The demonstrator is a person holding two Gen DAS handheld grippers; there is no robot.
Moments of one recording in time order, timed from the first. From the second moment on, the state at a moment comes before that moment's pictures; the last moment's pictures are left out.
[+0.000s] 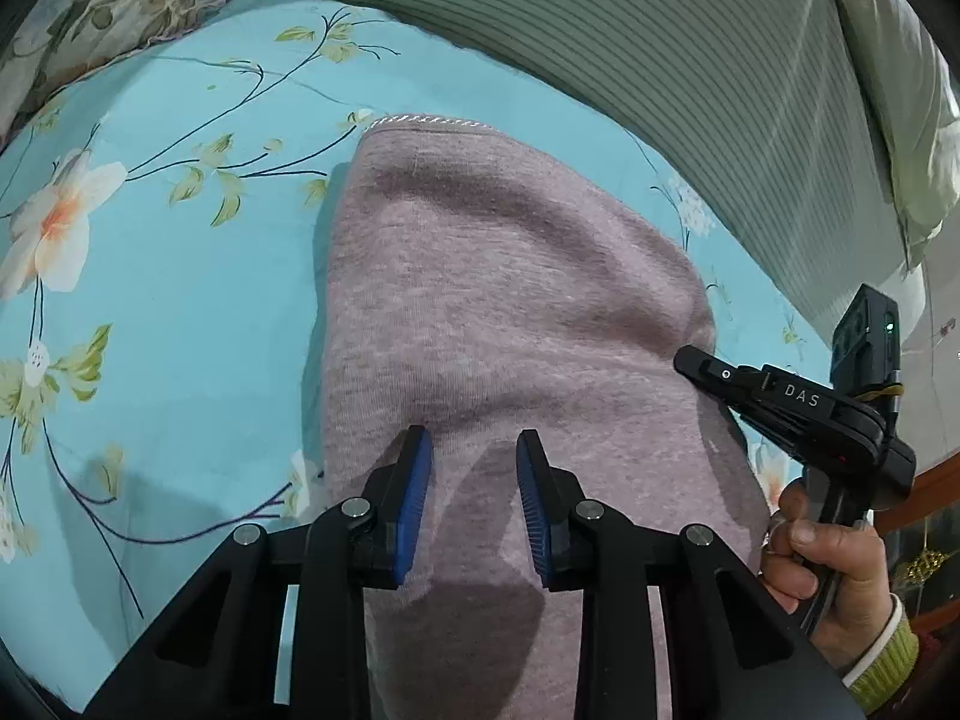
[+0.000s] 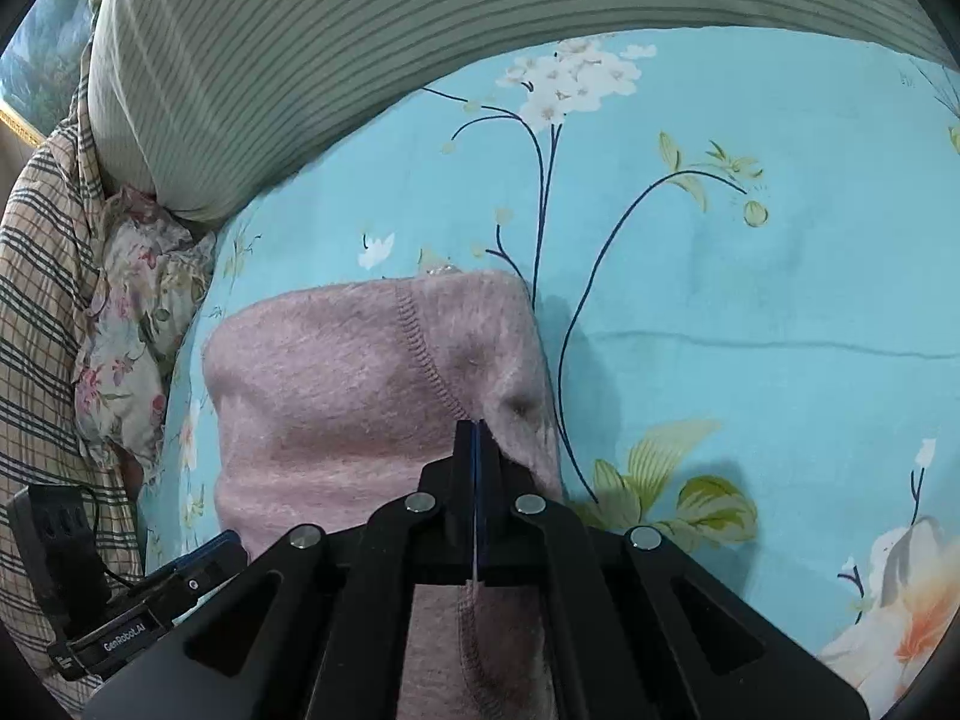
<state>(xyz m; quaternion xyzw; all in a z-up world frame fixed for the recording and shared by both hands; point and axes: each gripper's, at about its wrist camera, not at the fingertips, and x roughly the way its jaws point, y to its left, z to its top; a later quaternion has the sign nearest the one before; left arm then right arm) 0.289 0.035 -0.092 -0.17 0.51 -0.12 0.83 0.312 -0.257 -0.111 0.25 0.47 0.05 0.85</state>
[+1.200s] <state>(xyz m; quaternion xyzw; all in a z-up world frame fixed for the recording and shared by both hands) 0.134 0.012 -0.101 -0.07 0.56 -0.18 0.81 0.133 -0.234 -0.123 0.16 0.53 0.08 0.83</state>
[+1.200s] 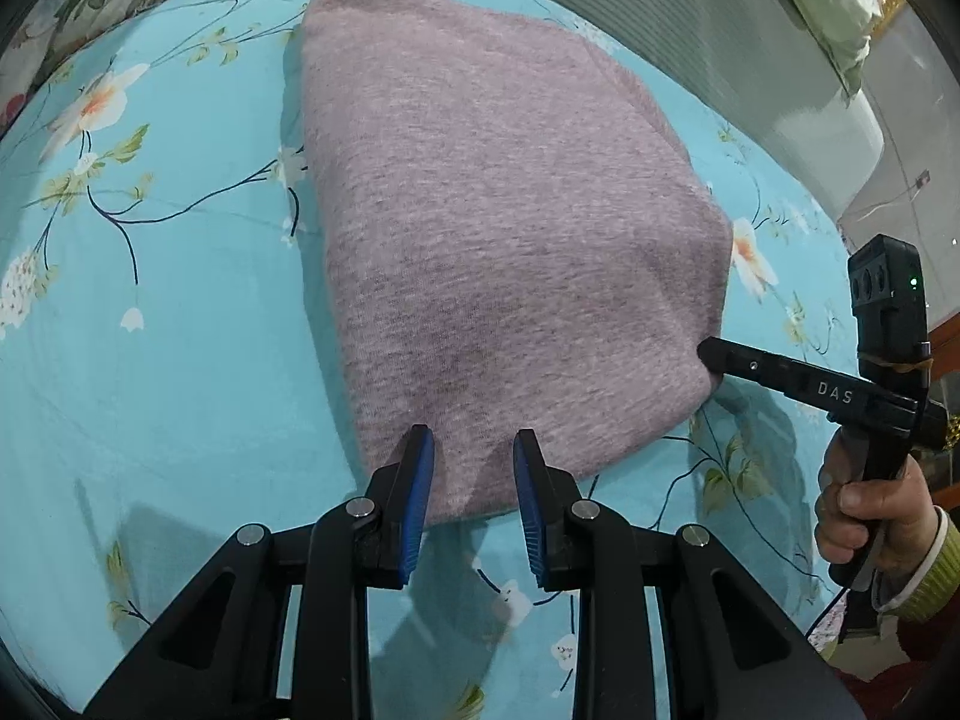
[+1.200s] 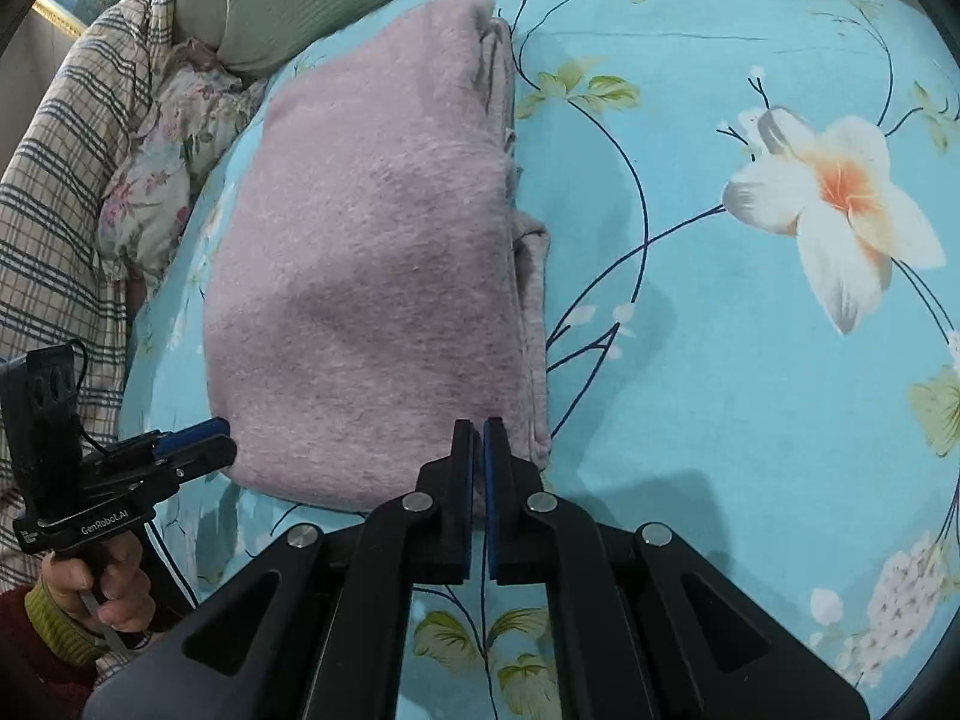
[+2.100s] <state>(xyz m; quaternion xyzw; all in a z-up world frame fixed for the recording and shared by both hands) 0.094 0.018 -0.087 -0.02 0.54 -0.12 0.83 0.071 -0.234 -0.095 0.16 0.52 0.02 0.84</state>
